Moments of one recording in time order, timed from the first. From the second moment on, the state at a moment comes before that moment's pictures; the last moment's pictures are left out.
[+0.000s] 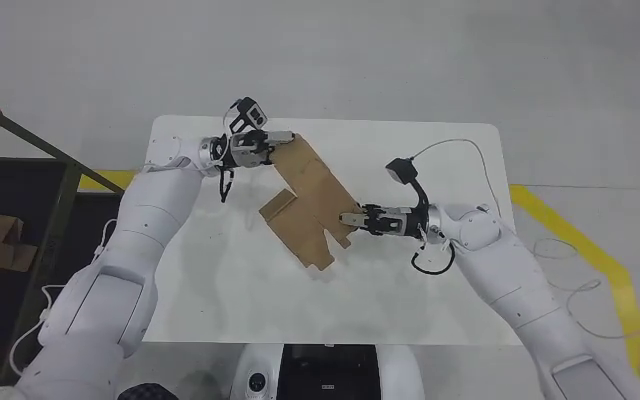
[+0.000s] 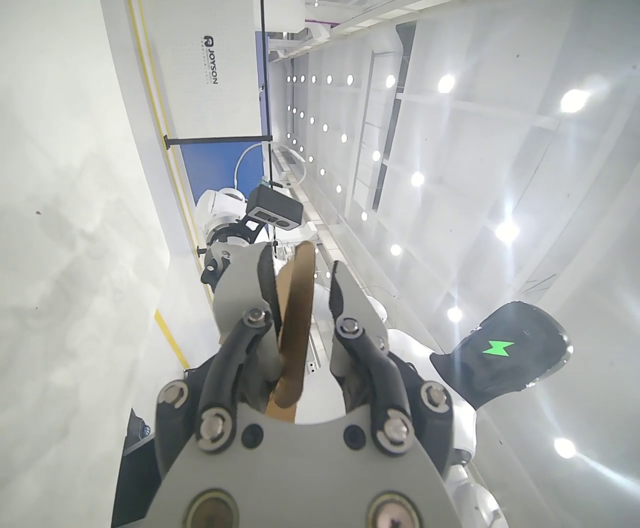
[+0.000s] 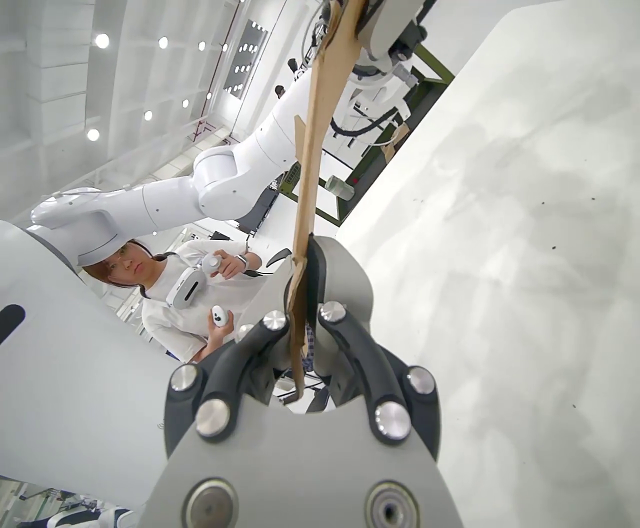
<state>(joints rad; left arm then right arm) 0.61 -1.18 -1.05 -0.70 -0.87 -0.30 -1.52 -0.93 -1.14 0.89 -1.24 0.40 -0.79 1.03</state>
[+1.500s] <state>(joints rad) 0.81 -1.21 -1.01 -0.96 -0.72 -0.50 -1.32 -1.22 -1.11 1.11 -1.56 0.23 -0.36 0.42</state>
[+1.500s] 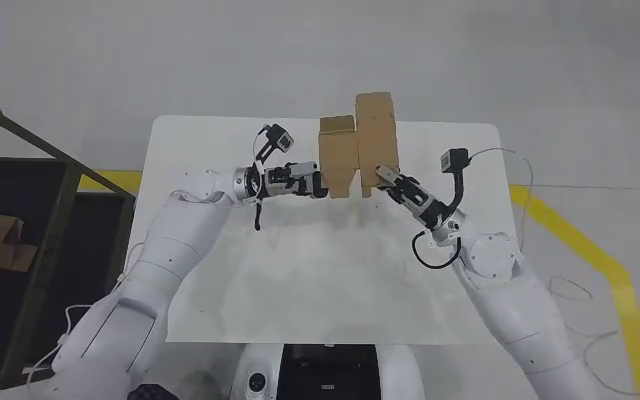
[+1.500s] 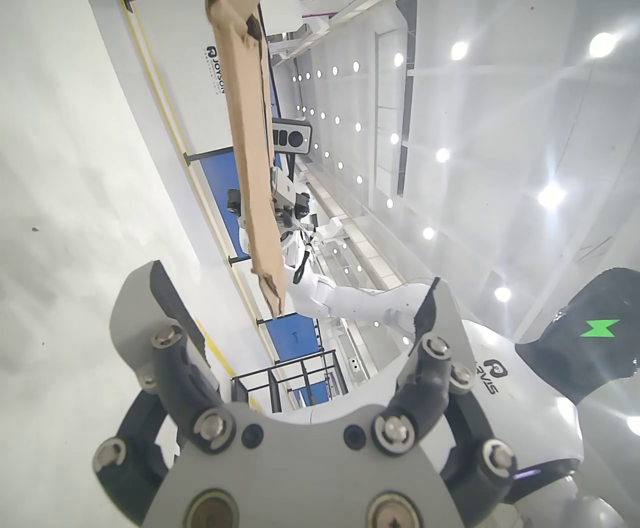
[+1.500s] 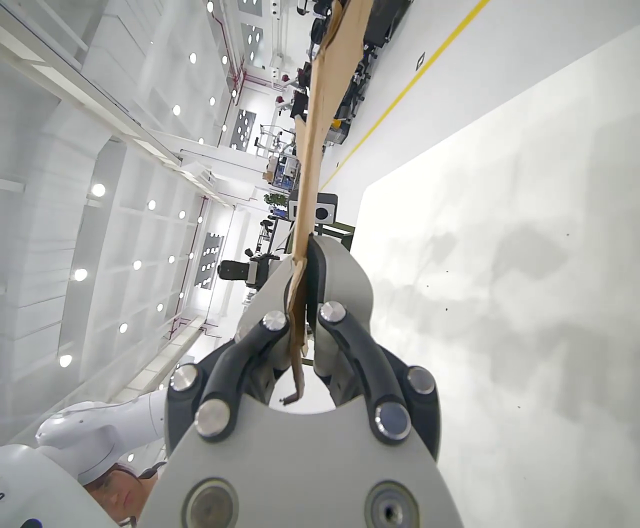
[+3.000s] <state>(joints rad) 0.75 -1.10 -1.00 -1.08 -0.53 -0.28 -1.54 -0.98 -1.13 1.10 -1.26 0.44 -0.50 1.14</state>
